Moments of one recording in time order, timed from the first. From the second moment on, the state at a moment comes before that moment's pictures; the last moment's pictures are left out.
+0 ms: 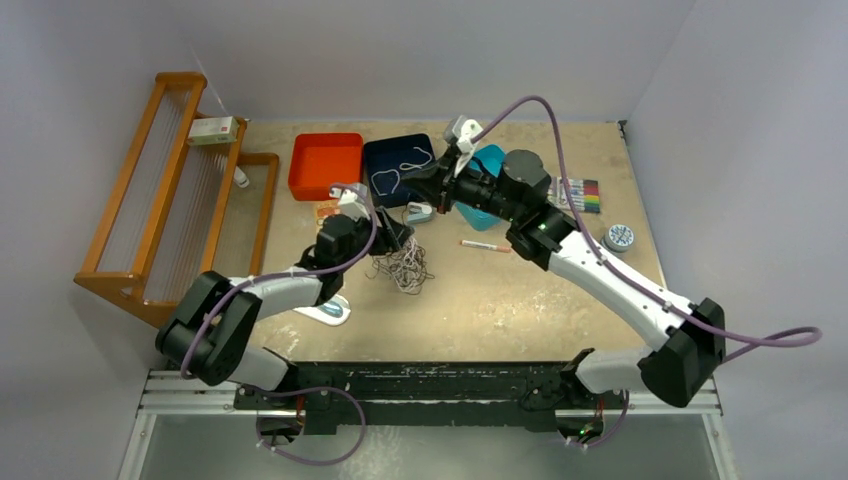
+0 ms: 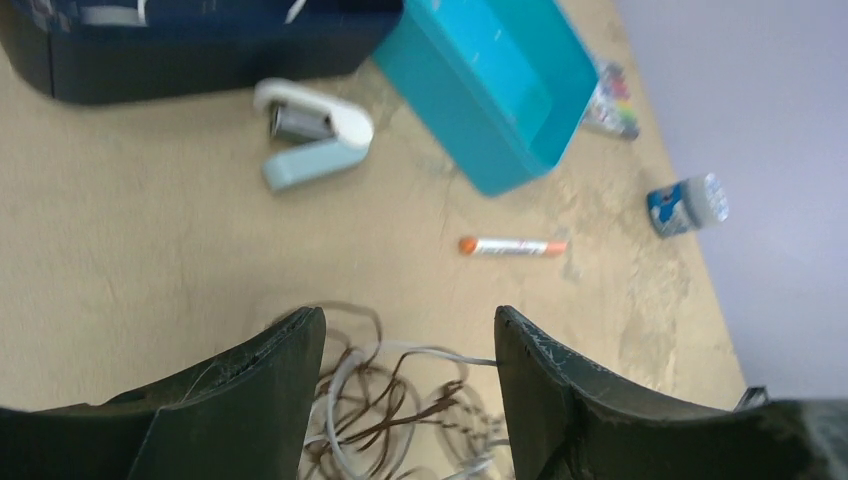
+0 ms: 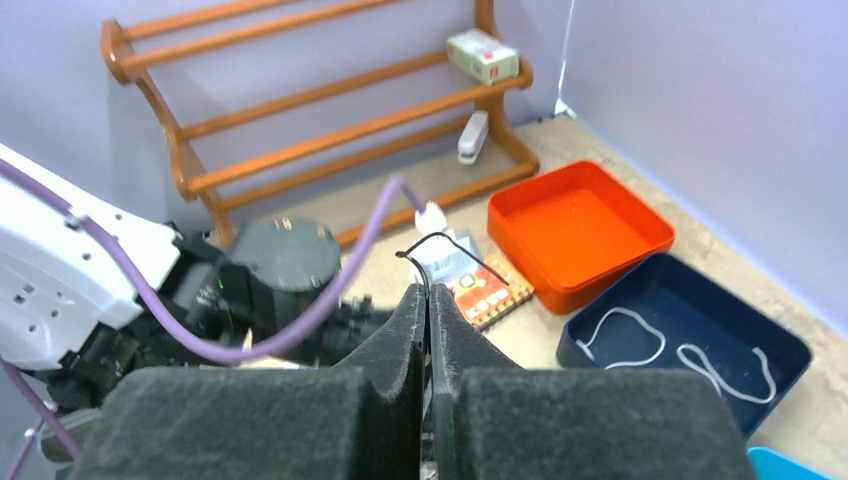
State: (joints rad) left arm -0.50 1.42 0.54 0.64 0.10 -0.67; right arm 0.71 1.34 1.19 0.19 -0.42 0.10
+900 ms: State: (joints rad) left arm -0.55 1.10 0.50 0.38 -0.08 -0.61; right arm 0.71 1.26 1.20 0.19 -0.04 0.10
